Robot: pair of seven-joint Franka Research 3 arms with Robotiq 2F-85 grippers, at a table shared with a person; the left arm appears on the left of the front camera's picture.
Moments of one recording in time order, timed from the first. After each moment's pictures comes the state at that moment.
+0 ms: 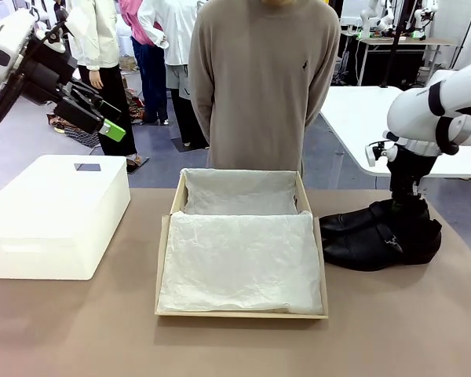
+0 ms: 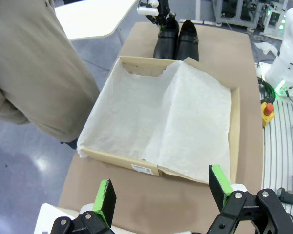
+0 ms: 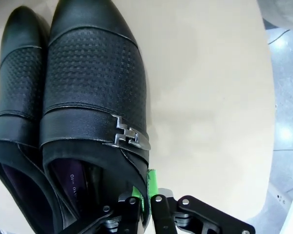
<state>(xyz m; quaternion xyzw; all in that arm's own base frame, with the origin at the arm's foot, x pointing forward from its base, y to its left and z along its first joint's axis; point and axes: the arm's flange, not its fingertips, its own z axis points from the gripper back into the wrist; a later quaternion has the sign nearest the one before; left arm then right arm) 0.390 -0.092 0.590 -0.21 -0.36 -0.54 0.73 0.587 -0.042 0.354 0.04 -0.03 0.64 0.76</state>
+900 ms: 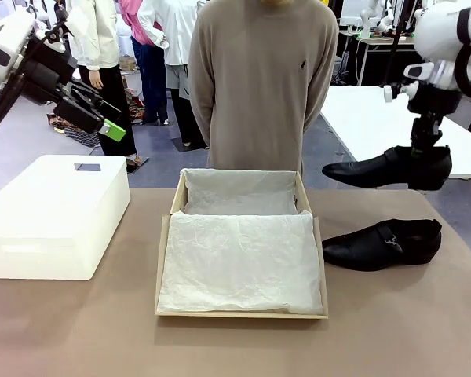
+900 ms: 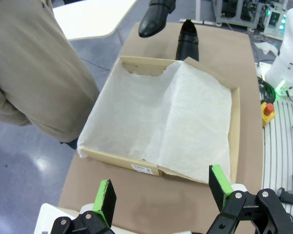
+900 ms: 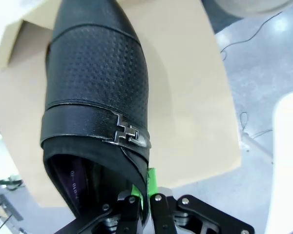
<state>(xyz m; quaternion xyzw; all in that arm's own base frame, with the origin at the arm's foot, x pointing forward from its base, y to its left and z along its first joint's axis) 0.390 -0.092 0.590 -0.21 -0.36 -0.54 0.73 0.607 -0.046 0.505 0.06 -0.01 0.59 0.81</state>
